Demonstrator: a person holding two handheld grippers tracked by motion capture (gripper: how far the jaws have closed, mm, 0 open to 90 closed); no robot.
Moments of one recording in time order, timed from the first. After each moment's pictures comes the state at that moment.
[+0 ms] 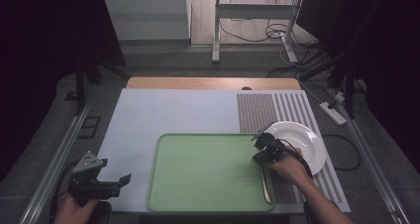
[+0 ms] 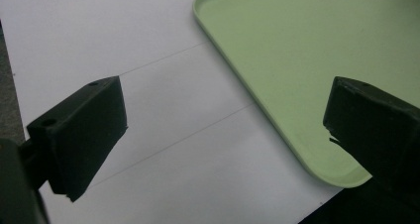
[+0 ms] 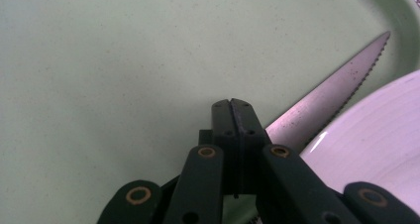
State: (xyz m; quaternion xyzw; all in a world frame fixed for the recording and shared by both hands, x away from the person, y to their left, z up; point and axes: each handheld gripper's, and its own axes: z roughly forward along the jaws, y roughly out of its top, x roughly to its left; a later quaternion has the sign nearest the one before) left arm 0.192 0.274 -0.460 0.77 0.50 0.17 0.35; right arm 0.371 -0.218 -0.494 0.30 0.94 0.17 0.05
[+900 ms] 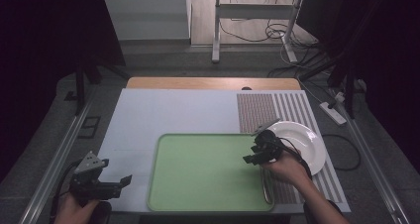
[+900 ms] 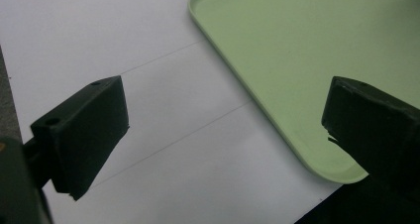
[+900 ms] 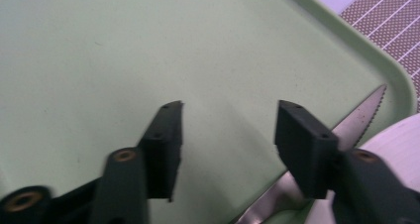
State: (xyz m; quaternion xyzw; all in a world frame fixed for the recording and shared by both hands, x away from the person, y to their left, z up) left arm 0.192 0.271 -0.460 0.78 0.49 0.17 0.35; right arm 0.357 -0.209 -0.467 0.32 0.91 0.26 0.04
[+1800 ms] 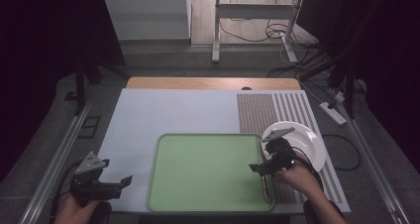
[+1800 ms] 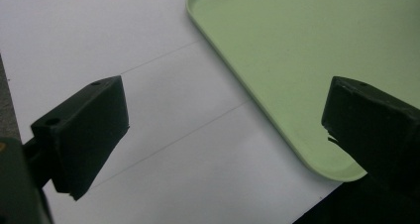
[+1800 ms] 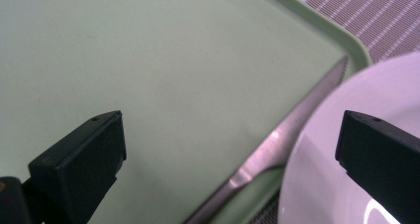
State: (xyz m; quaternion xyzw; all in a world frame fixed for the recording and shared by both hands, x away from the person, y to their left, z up) left arm 0.191 0.270 -0.460 0.79 0.48 0.17 0.35; right arm 0.330 -0.236 -0.465 0.34 0.89 0.29 0.09
